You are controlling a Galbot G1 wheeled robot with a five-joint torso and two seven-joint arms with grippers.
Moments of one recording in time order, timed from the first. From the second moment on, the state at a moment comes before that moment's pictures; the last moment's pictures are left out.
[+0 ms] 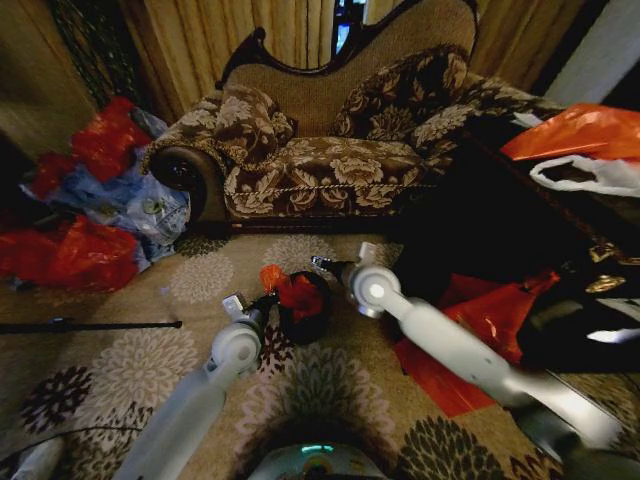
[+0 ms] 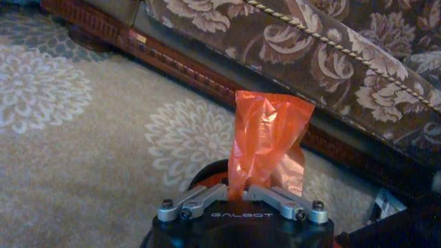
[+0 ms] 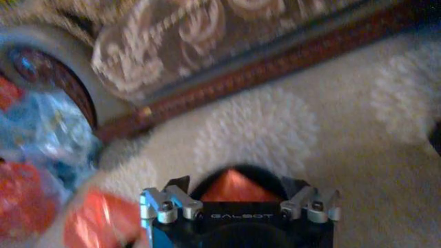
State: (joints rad) left arm 1.00 -1.07 -0.12 -2.02 -1.15 0.29 -0.74; right arm -0.43 1.01 -0.35 1.98 1.62 -0.32 1.00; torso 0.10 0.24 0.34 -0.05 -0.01
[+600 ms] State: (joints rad) left arm 0.98 -1.09 -0.10 -1.99 -1.14 0.29 -0.73; right arm -0.56 1.11 -0.39 1.98 1.59 -0.29 1.17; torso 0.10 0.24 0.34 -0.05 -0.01
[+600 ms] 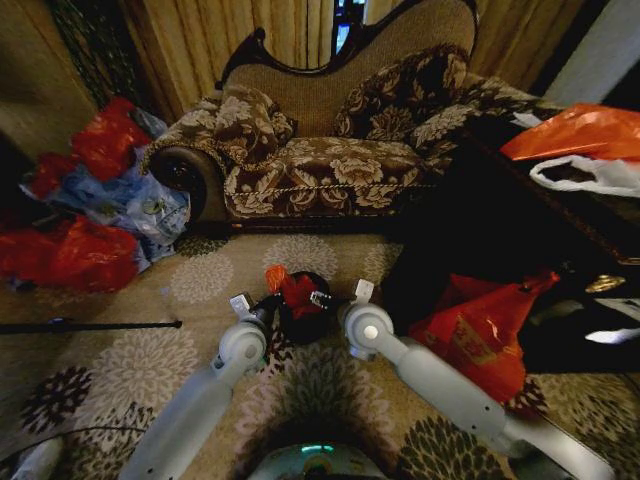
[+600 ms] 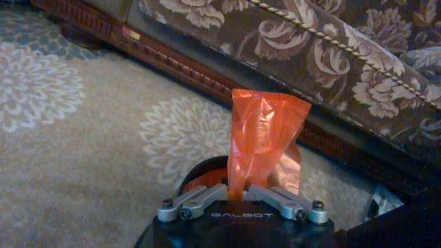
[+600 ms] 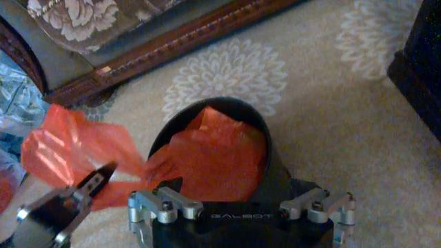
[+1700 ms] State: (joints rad) left arm 1.00 -1.10 -0.12 -2.01 -1.08 0.29 -0.69; right arm -0.57 1.23 -0.48 1.75 1.45 -0.23 1.18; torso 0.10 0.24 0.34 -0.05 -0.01
